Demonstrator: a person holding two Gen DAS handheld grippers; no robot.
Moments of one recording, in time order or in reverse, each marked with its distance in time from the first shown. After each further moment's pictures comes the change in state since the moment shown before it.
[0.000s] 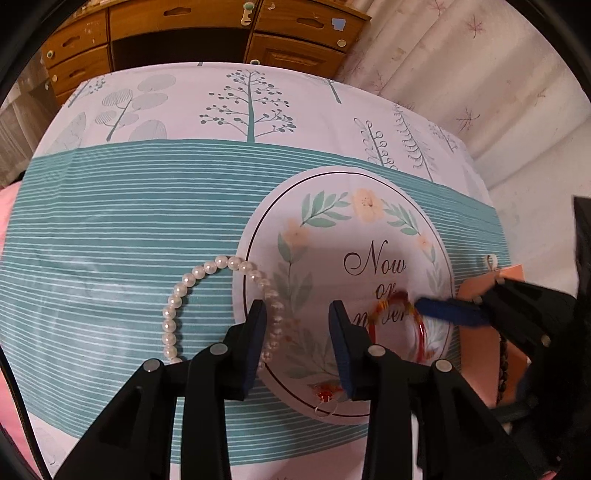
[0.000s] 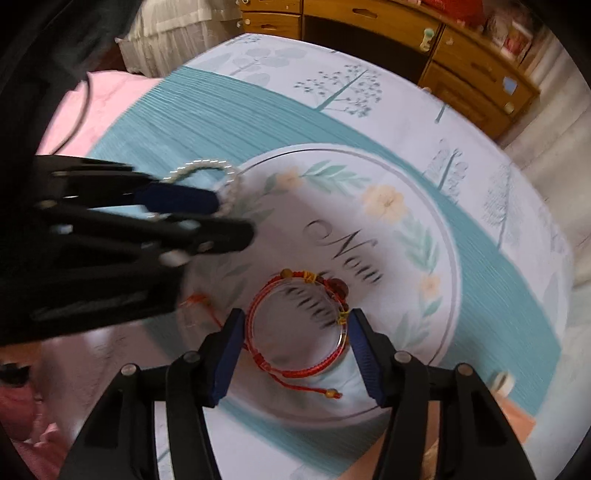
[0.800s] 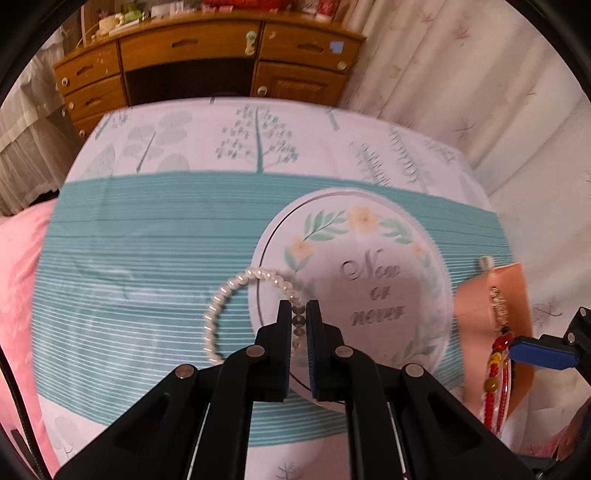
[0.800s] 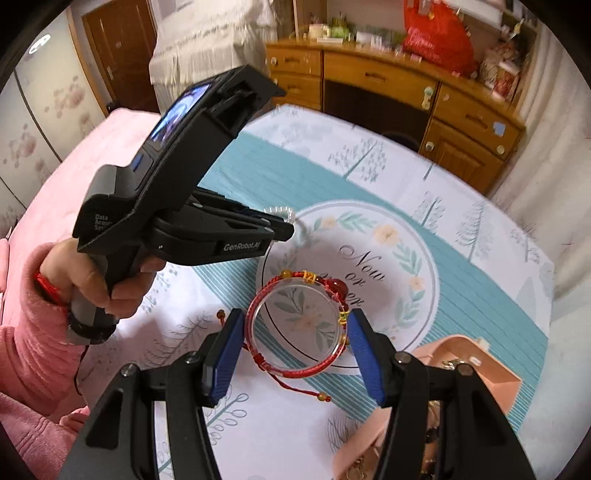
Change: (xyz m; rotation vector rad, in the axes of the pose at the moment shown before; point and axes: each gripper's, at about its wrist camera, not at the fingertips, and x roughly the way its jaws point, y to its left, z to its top) left arm -0.047 -0.005 -0.016 0.042 -0.110 0.066; right arm -0.105 0.024 -0.051 -0.034 -0.262 0.045
